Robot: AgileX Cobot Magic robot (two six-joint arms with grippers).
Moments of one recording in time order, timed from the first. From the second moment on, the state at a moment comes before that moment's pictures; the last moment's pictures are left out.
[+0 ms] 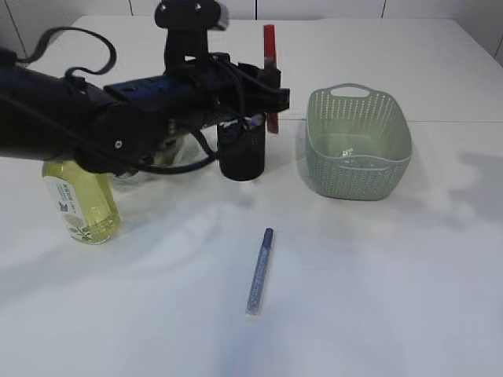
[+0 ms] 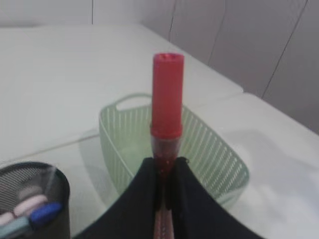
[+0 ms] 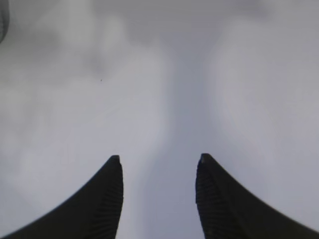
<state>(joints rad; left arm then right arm) -0.63 1.88 -1.13 0.06 -0.48 -0.26 -0.31 1.72 -1.43 0.09 1.22 -0.05</state>
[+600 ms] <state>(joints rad) -0.49 1.98 -1.41 0.06 -0.40 -0.26 -0.31 1.72 -1.43 0.09 1.22 -0.05</state>
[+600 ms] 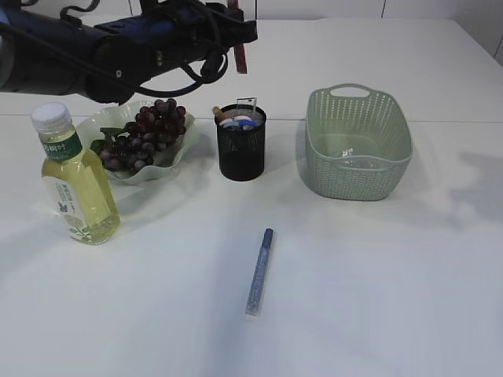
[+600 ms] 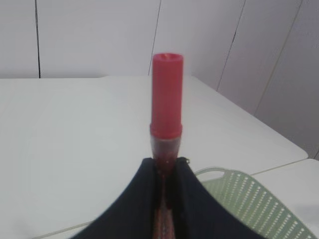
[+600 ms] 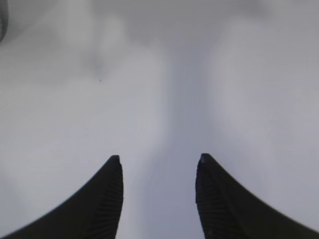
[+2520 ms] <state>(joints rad) -0.47 2.10 -1.47 0.07 -0.38 -0.26 -0.31 1.72 -1.43 0.08 1.22 -0.05</state>
